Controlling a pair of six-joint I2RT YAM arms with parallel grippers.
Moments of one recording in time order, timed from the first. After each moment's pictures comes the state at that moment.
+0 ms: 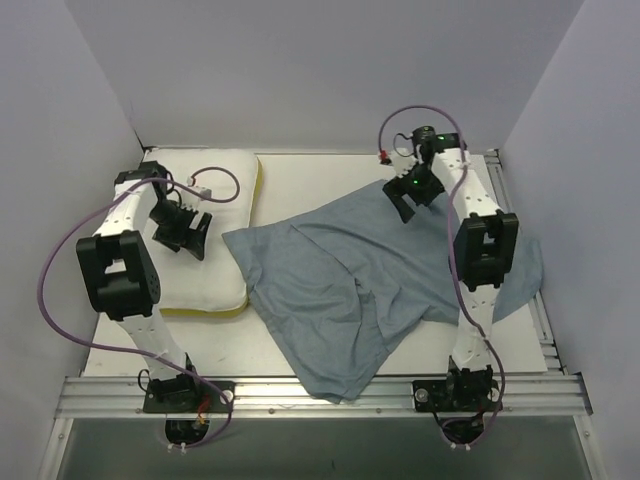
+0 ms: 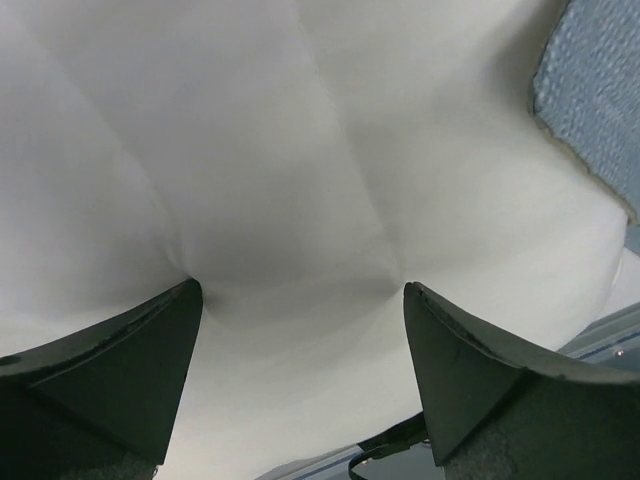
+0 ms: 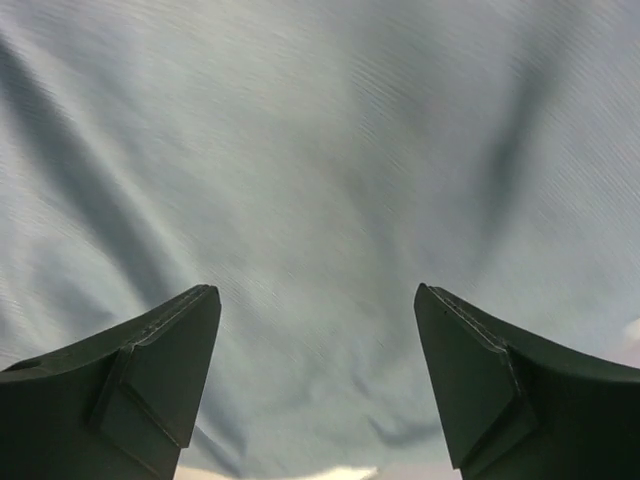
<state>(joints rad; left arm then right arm) 0.17 1.89 1.57 -1.16 0.27 0.53 0.09 2.16 2.05 -1.20 -0.07 -0.59</state>
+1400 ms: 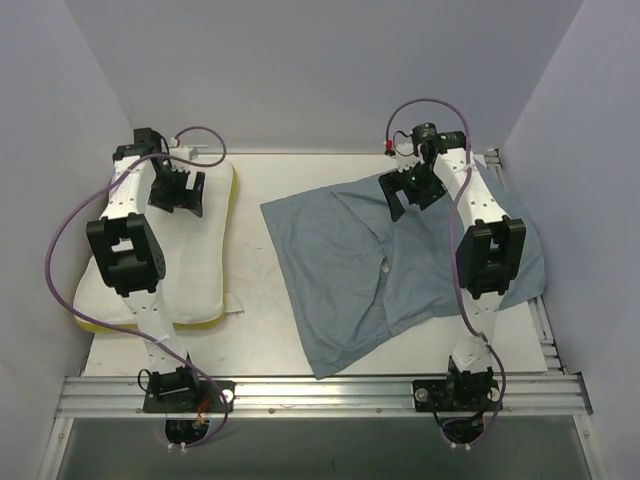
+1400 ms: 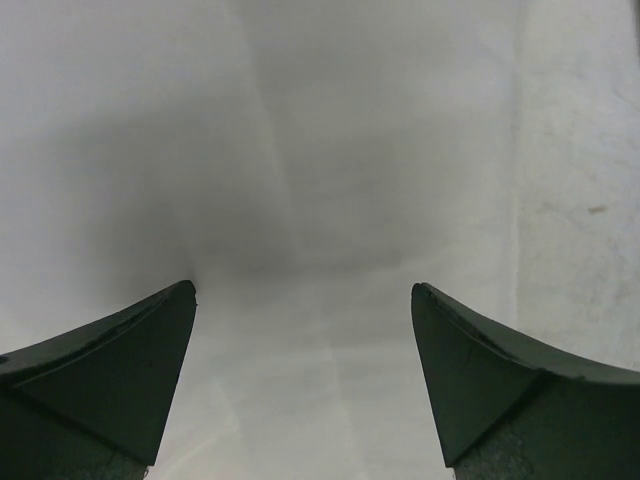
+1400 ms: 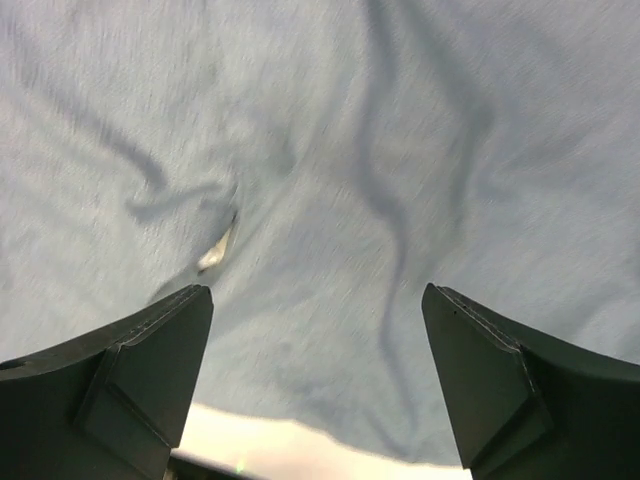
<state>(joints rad) 0.16 2.11 1.98 -1.10 0.26 0.38 0.17 2.11 2.02 -1.20 -0.13 -0.31</state>
